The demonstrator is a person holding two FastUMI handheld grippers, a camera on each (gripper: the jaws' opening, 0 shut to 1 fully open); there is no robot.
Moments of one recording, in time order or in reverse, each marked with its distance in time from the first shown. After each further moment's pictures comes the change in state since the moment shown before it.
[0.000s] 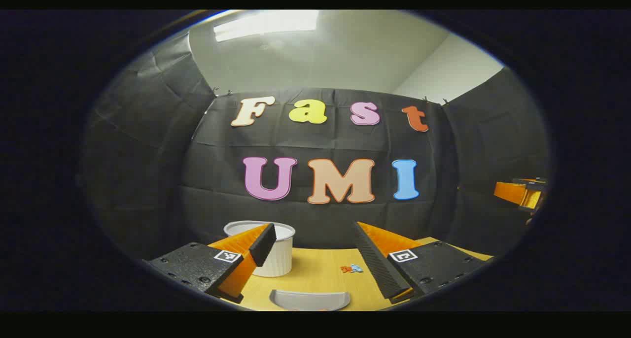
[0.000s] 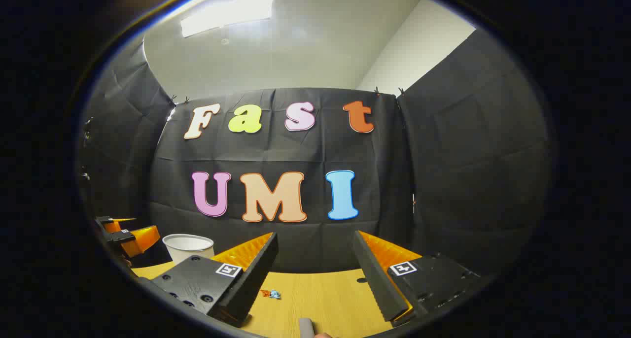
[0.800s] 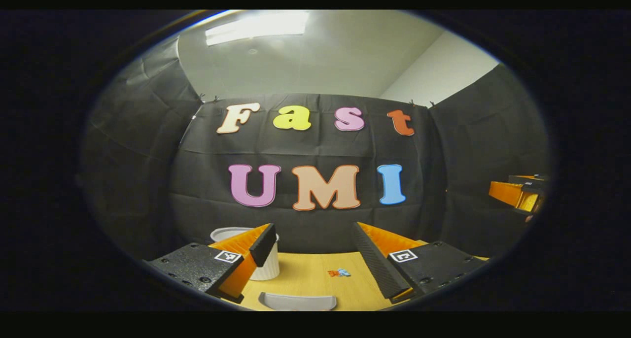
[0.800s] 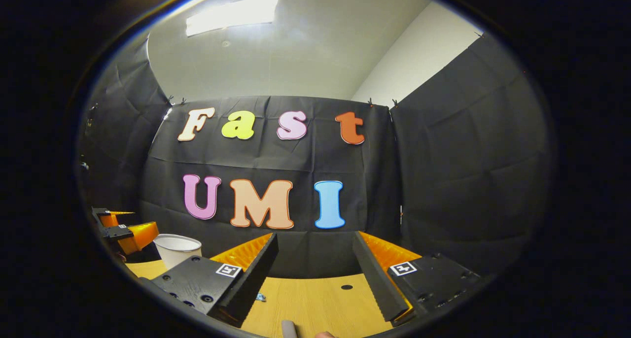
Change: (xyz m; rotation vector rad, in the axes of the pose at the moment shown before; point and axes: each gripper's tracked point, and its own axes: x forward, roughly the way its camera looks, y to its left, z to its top) left arm -0.001 -0.040 0.021 0.004 -0.033 -0.059; right arm -0.017 -0.022 0.027 -0.047 -0.048 -0.036
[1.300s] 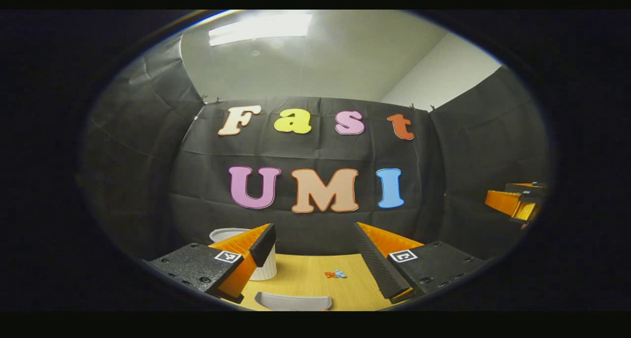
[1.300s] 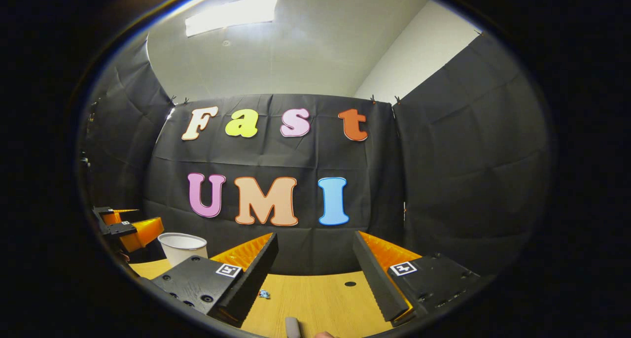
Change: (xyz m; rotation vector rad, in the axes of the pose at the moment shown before) left arm -0.008 -0.002 0.008 -0.014 -0.020 0.005; right arm -0.009 0.006 -0.002 0.004 0.024 0.020
